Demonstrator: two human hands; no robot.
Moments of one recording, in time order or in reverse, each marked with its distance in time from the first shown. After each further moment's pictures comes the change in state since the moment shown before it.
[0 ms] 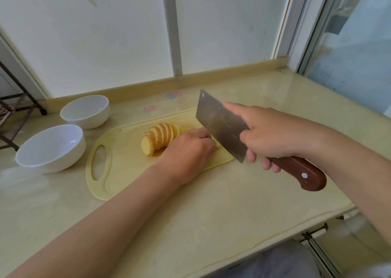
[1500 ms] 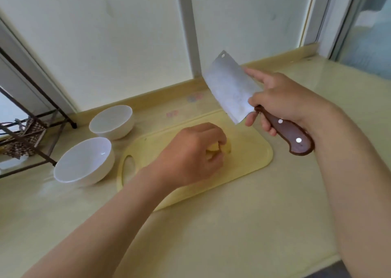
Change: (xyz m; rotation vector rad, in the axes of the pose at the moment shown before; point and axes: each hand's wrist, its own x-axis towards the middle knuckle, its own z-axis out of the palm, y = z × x) left_hand -0.014 -0.028 -0.046 -0.167 0.041 -0.022; right_hand 0.076 -0.005 -0.003 0.513 0.173 -0.115
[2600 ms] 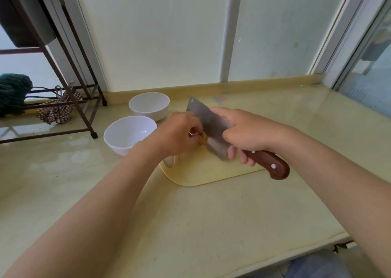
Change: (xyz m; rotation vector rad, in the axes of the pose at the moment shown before) left_hand -0.053 -0.082 -0.060 0.057 -0.026 -0.167; right_hand -0.039 -0.058 0.134 -0.467 -0.247 0.061
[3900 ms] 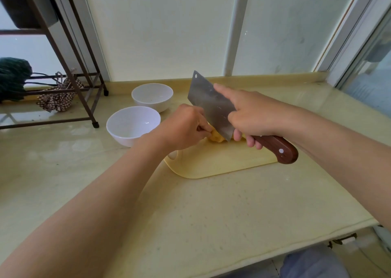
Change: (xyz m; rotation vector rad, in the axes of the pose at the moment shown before) left_hand -0.001 0.003 0.004 -0.111 0.041 0.082; right_hand -0.006 -0.023 -0.010 -0.176 0.090 -0.040
